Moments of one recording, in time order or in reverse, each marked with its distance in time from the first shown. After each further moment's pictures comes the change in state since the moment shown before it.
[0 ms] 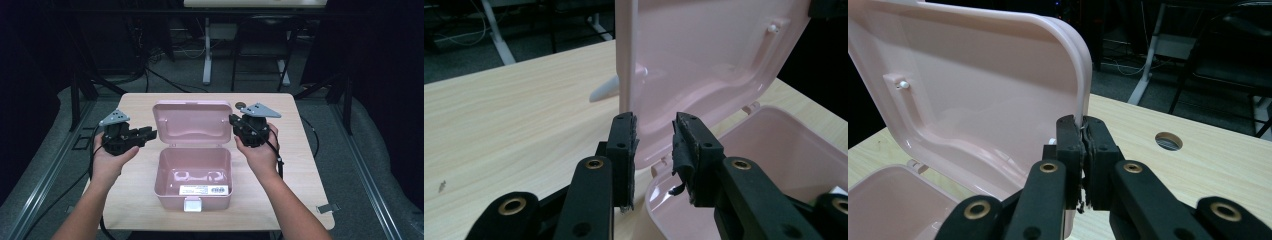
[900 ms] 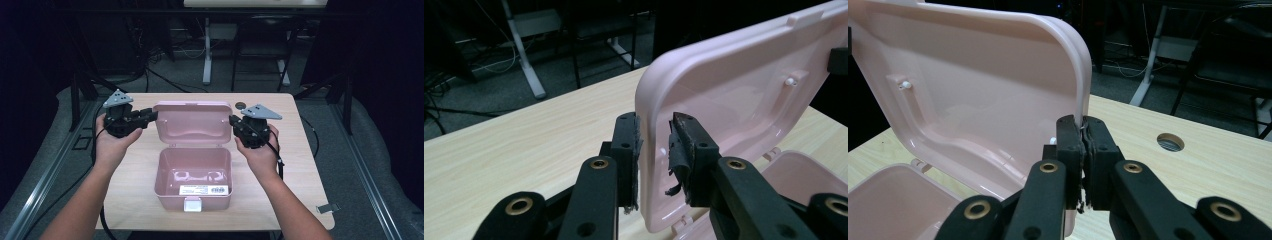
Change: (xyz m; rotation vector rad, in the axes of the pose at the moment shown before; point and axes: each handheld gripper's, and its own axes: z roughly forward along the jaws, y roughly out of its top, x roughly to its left) left arm -0.005 0.046 0.005 -0.049 0.083 0.058; right arm 0.000 -0.002 -0.002 -0.008 0.007 0.000
